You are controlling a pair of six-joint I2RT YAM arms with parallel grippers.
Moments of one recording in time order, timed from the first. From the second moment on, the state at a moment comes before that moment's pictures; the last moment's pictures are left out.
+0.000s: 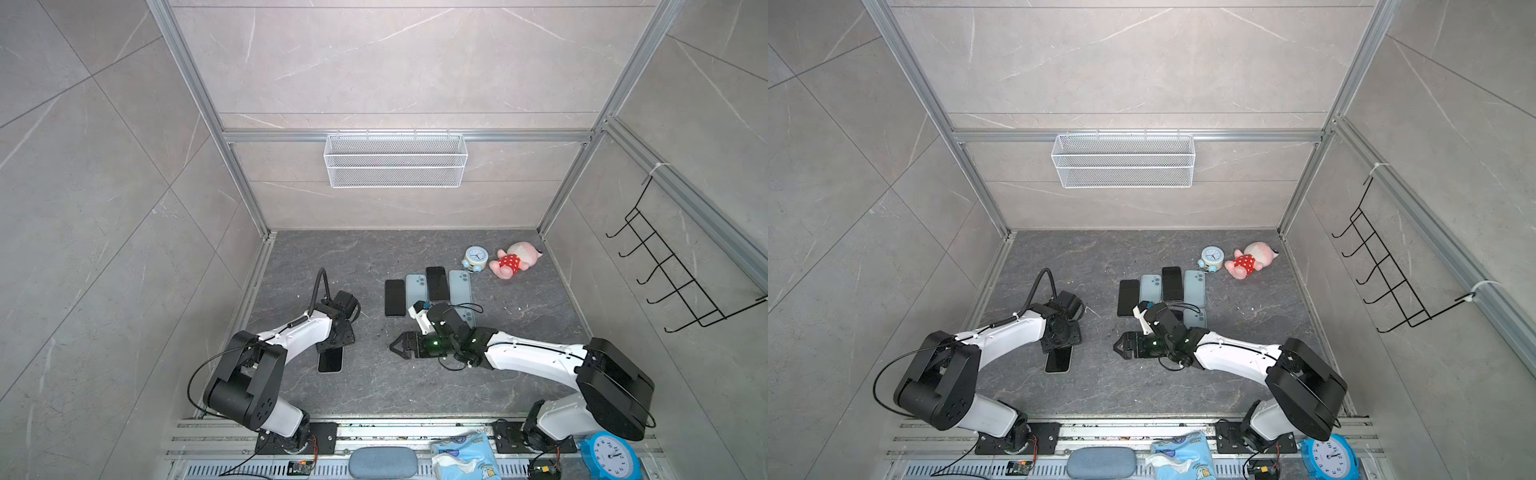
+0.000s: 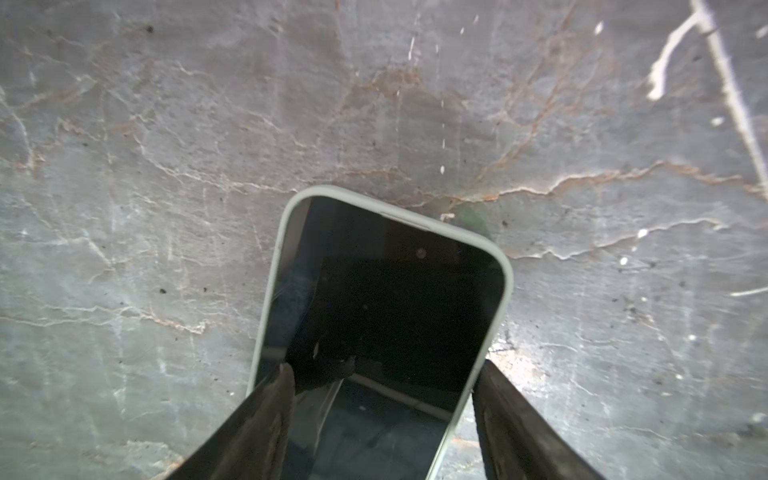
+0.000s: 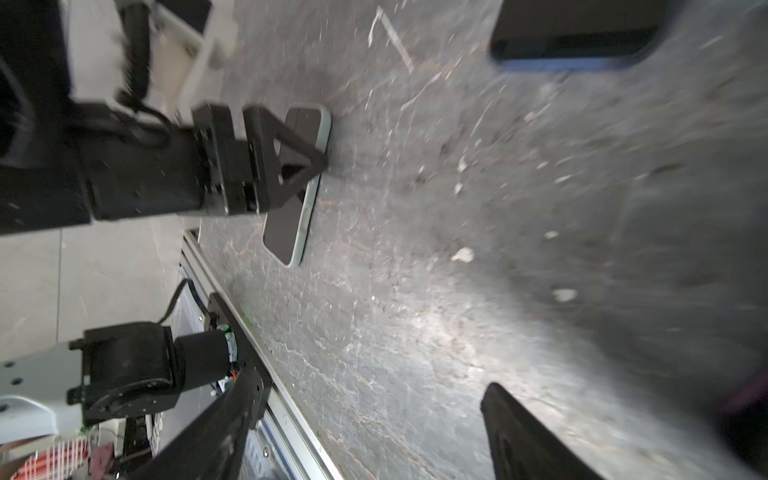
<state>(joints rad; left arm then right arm) -0.44 1.49 0.76 -0.64 -0.19 -0.72 0.91 1.50 0.75 0.01 -0.33 0.79</state>
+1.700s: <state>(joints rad) -0.31 1.43 0.70 -0.60 0.00 -0.58 1.17 1.96 0.96 0.40 -0.25 1.05</state>
